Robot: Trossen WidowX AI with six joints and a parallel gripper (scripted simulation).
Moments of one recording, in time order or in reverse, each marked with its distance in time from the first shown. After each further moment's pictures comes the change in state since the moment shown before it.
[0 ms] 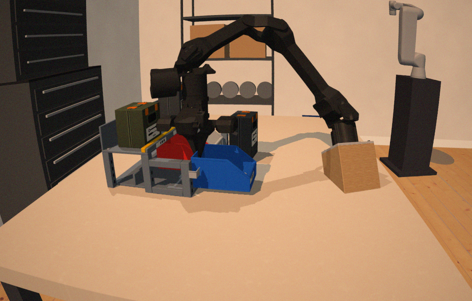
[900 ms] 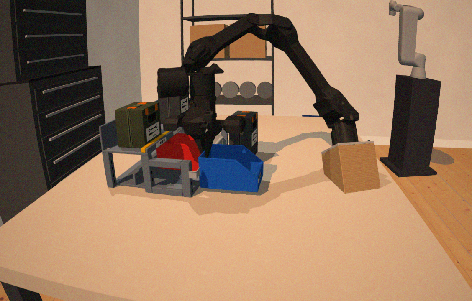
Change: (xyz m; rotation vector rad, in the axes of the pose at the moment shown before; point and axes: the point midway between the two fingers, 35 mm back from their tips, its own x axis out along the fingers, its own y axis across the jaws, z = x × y) arm -0.001 0.018 0.000 0.000 0.000 -0.004
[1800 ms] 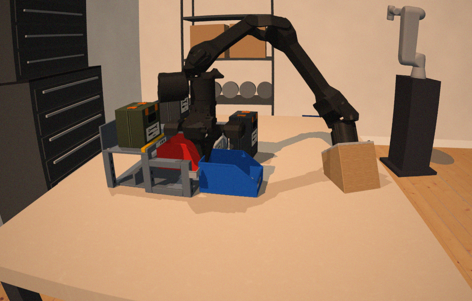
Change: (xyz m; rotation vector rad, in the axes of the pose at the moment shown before) arm 0.012 0.000 0.000 0.008 -0.005 -0.004
